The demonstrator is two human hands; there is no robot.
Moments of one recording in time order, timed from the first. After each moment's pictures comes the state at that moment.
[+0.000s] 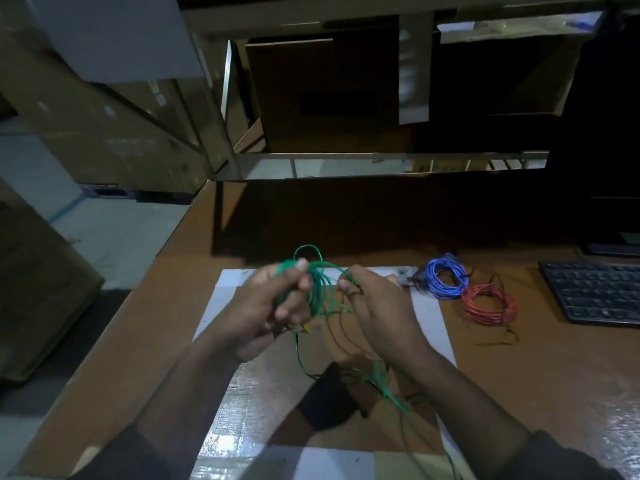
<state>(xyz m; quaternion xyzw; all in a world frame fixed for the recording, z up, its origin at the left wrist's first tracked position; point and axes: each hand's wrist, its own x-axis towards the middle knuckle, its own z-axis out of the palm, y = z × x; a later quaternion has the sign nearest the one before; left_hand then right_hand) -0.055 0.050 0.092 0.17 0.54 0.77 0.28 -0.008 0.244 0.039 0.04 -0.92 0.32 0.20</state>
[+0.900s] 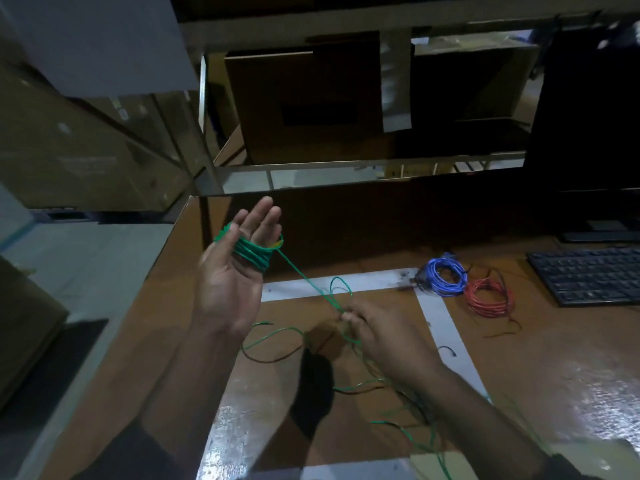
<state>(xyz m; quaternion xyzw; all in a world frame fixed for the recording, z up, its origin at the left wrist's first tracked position) -0.119 0.017 0.107 0.16 0.36 0.91 0.12 0.005 0.211 0.035 -0.03 -0.93 0.36 0.07</state>
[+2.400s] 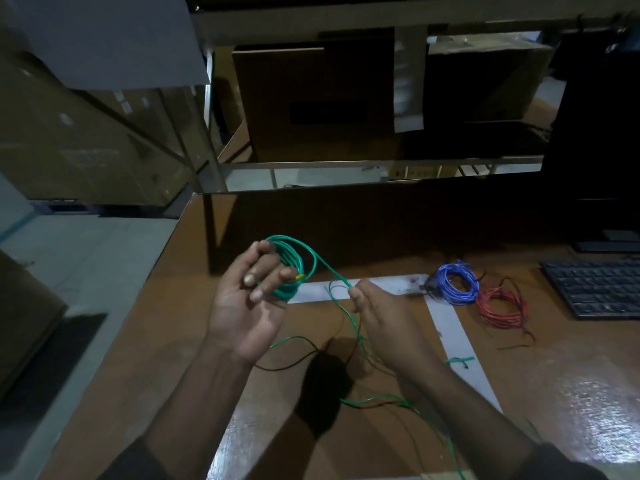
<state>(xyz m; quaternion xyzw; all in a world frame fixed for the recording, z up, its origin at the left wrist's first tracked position) -0.112 0.014 0.094 0.11 0.25 0.92 0.27 -0.027 0.204 0.037 -0.06 -0.90 0.41 0.15</state>
